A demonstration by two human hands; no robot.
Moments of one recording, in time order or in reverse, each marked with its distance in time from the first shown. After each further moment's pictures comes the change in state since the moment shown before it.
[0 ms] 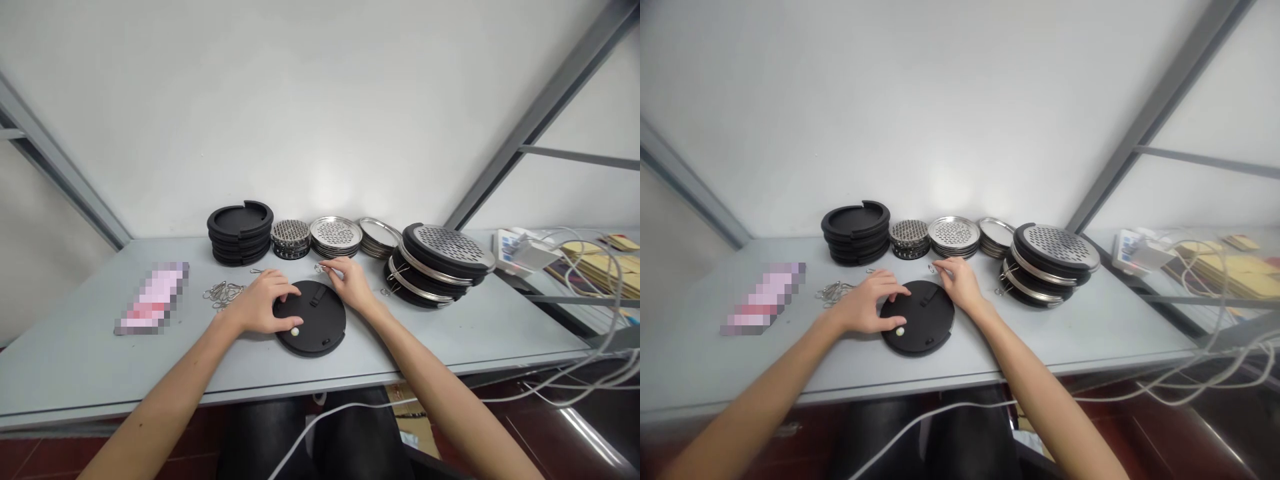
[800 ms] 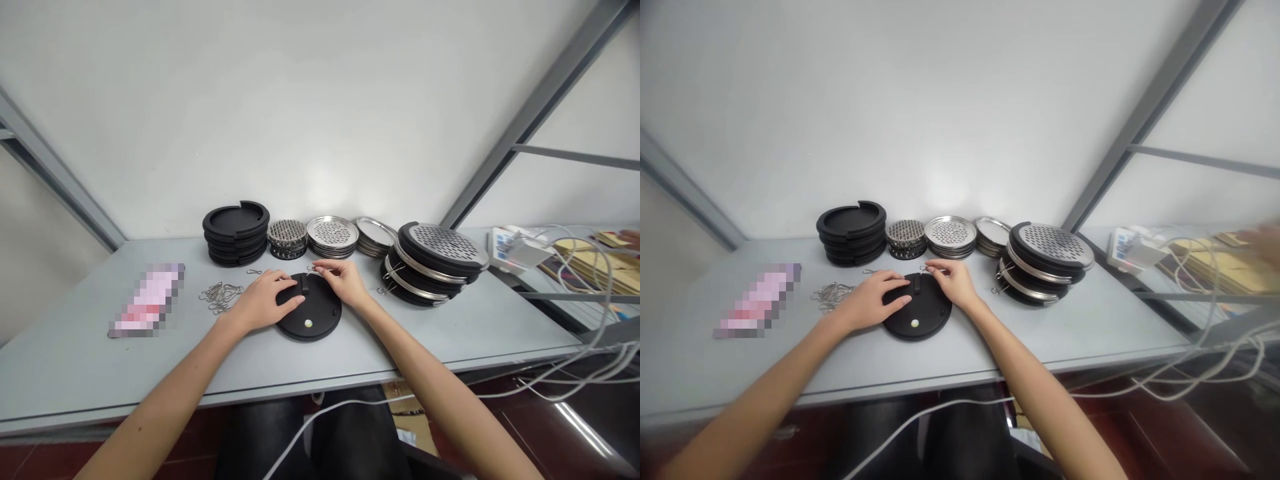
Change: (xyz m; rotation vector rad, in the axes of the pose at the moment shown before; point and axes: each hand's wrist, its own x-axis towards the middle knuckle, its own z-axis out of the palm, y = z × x) left_hand 0.003 -0.003 0.022 0.037 0.119 -0.154; right_hand 0.004 -0.004 0.005 0.333 -0.032 0.206
